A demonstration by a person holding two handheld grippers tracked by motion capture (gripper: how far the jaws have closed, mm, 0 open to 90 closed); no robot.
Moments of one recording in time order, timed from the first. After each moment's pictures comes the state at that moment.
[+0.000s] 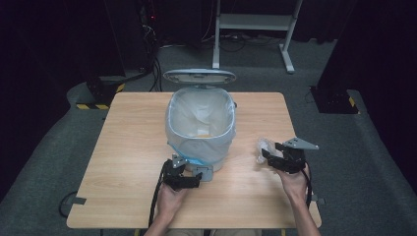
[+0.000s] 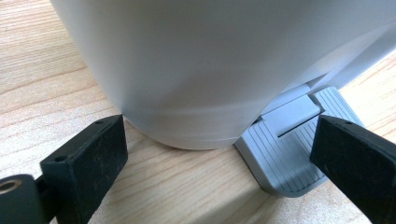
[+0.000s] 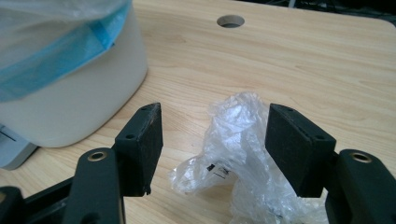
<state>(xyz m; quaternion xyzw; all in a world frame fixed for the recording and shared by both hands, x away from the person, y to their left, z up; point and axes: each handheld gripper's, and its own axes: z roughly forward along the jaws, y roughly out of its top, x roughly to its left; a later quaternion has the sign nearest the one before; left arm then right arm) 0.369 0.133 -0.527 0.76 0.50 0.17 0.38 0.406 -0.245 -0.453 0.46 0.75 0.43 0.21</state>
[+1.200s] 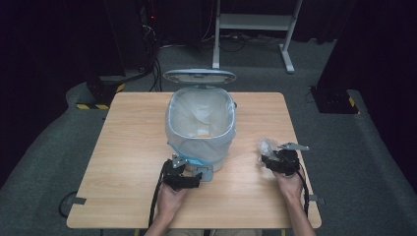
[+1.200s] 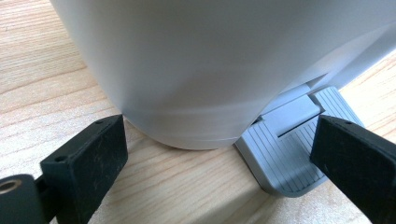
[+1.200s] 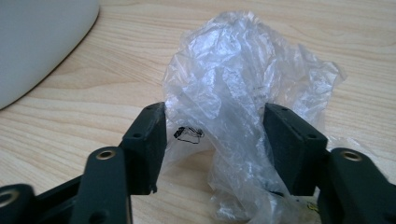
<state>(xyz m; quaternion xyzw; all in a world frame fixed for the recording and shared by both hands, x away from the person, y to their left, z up) 0.369 0.133 -0.527 0.76 0.50 0.17 0.38 0.428 -0.252 -0.508 0.50 0.76 0.37 0.18</state>
